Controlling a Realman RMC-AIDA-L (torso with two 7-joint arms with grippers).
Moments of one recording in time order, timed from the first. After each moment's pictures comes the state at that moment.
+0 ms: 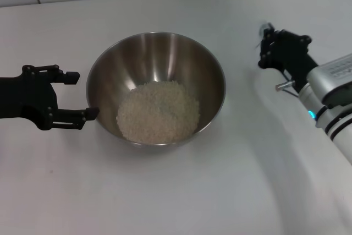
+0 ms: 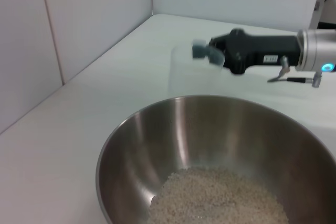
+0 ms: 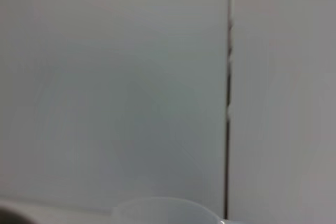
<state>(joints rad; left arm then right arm) -0.33 -2.07 1.08 1.33 2.04 1.56 -1.71 0.47 2.08 0.51 0.25 -2.03 -1.03 0.02</state>
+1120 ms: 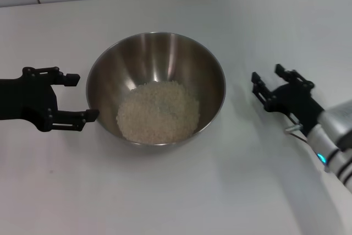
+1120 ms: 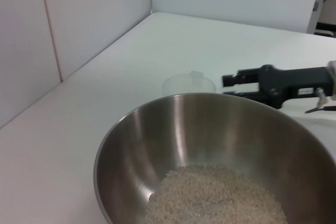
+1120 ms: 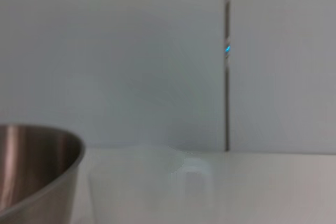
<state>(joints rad) -0.33 -2.06 1.08 1.32 2.04 1.56 -1.71 0.32 2.08 0.42 0.30 -2.04 -1.05 0.07</state>
